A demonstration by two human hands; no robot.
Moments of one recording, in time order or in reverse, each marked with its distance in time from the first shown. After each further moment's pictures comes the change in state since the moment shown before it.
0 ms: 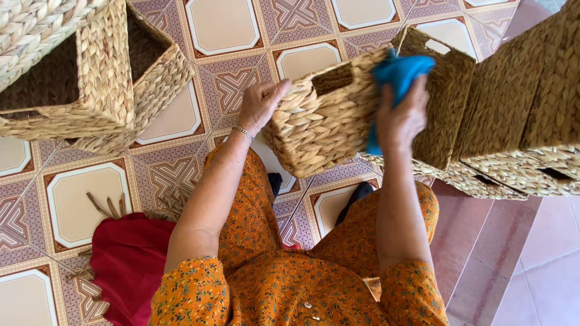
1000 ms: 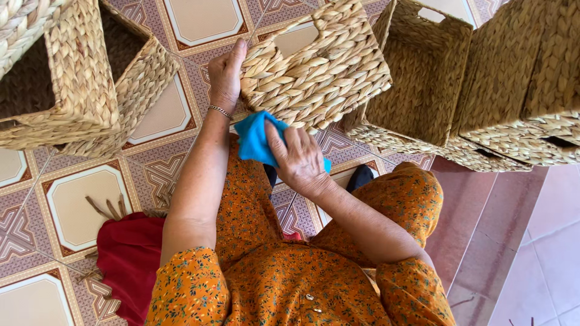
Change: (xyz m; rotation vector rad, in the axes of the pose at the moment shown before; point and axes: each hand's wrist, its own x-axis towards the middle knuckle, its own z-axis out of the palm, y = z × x) left_hand 0.031 -0.012 -0.020 -0.278 0.225 -0.118; right_hand -0.096 -0.152 -0.042 0.203 -0.271 -0.491
